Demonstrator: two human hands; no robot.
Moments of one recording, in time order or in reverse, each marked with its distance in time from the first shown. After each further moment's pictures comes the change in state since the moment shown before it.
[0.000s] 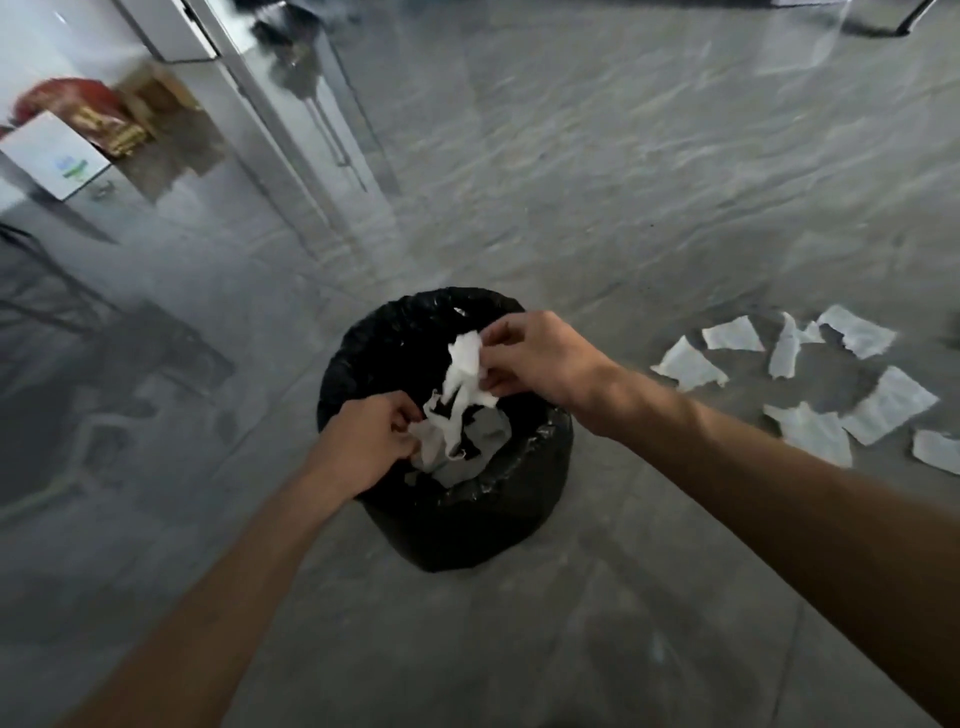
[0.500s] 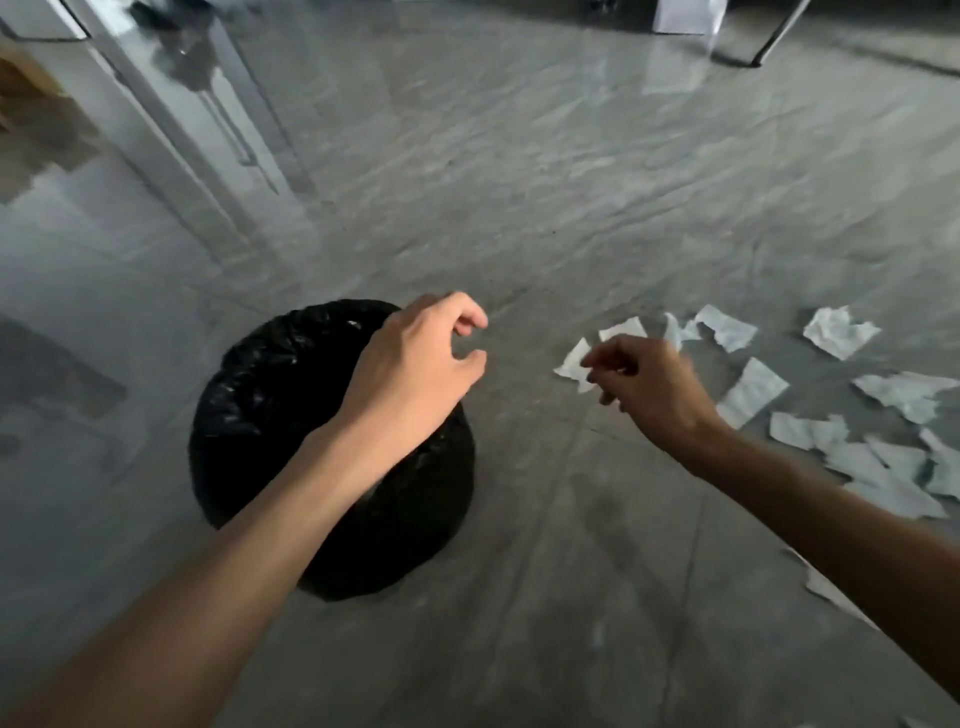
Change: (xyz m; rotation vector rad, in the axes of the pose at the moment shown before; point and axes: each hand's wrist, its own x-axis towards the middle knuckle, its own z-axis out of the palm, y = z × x) left_hand 0.005 0.165 -0.003 -0.214 0.238 0.422; right_hand -0.053 0.086 -0.145 -0.381 0.475 -0.110
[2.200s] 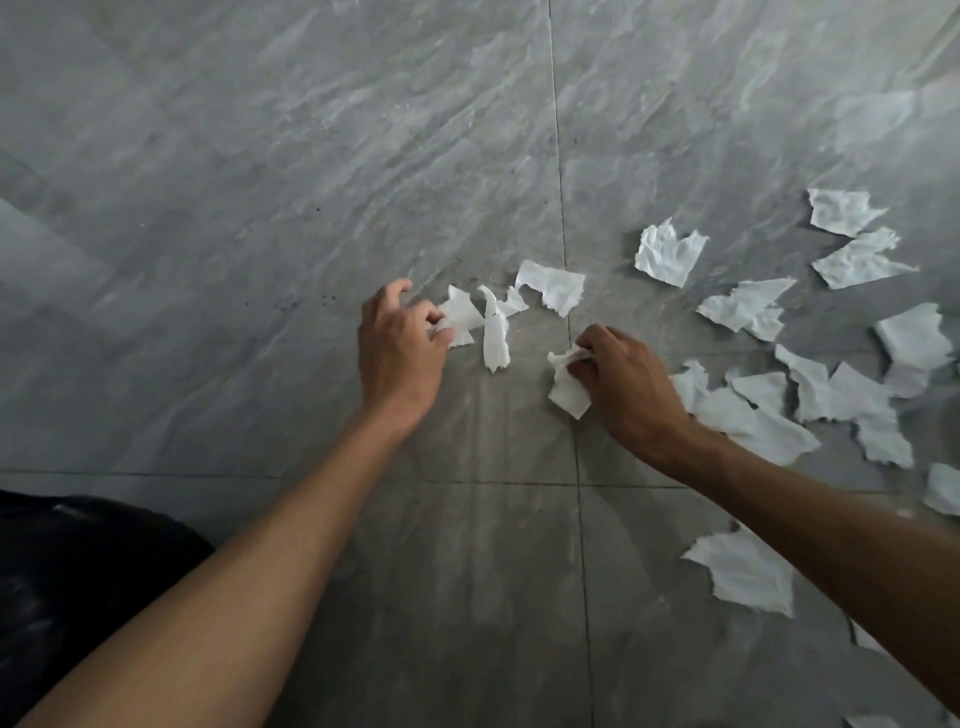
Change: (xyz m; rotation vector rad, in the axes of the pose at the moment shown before) left_hand 0.157 0.023 0.294 0.054 -0.072 0.096; right_hand 0.054 0.206 -0.075 -0.509 0.261 0.087
